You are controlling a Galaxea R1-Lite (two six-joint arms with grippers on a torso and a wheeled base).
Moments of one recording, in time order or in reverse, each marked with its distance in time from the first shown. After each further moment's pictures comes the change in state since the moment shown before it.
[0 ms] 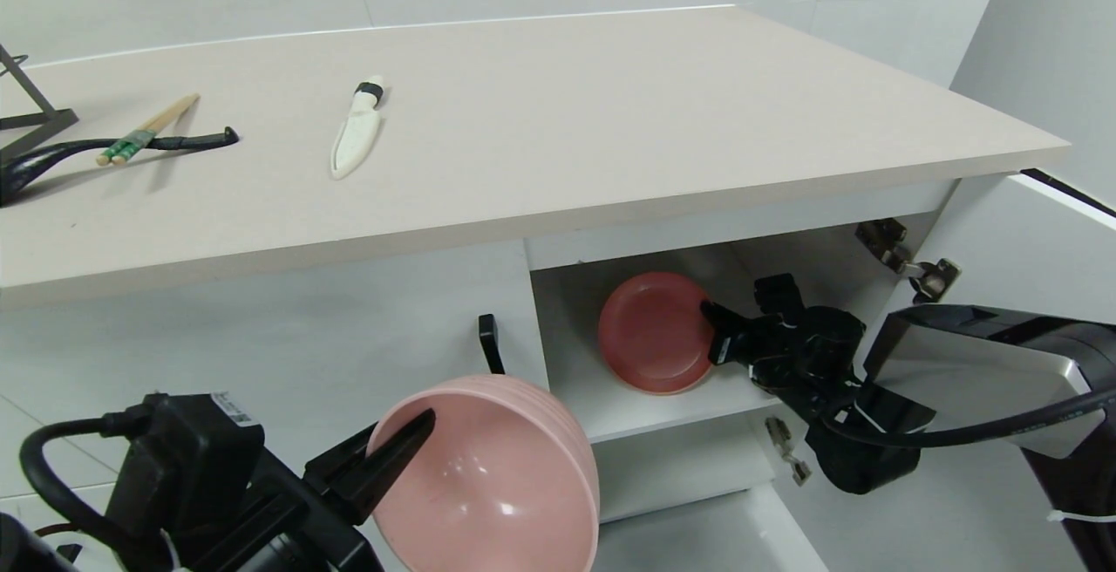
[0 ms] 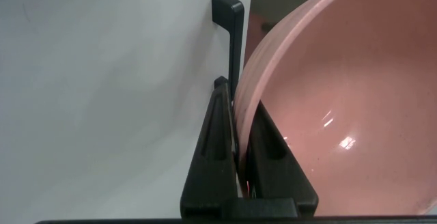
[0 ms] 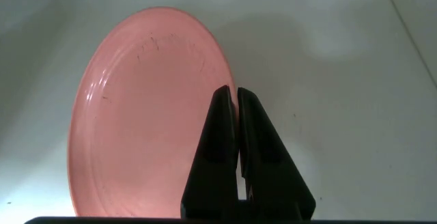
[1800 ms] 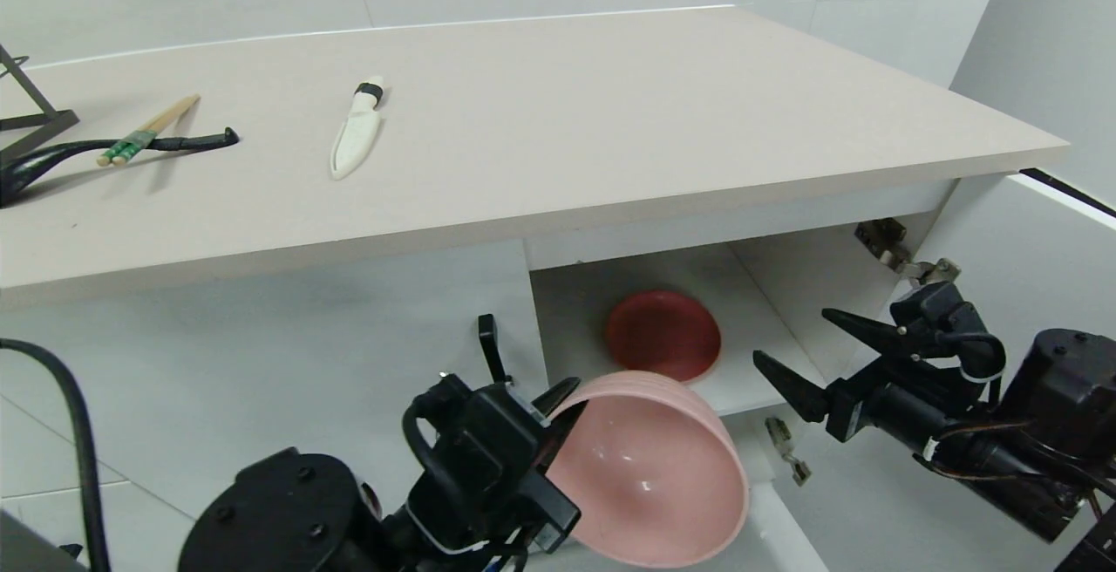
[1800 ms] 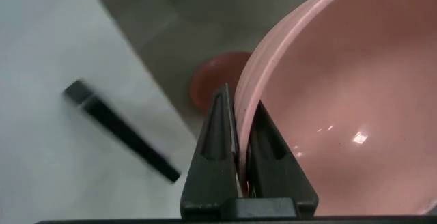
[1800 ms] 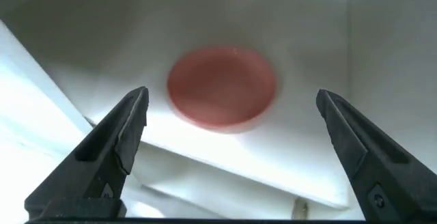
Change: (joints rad) left arm -0.195 0.384 -0.286 -0.120 0.120 0.309; right arm 0.077 -0.689 0.755 0.000 -0.010 -0.248
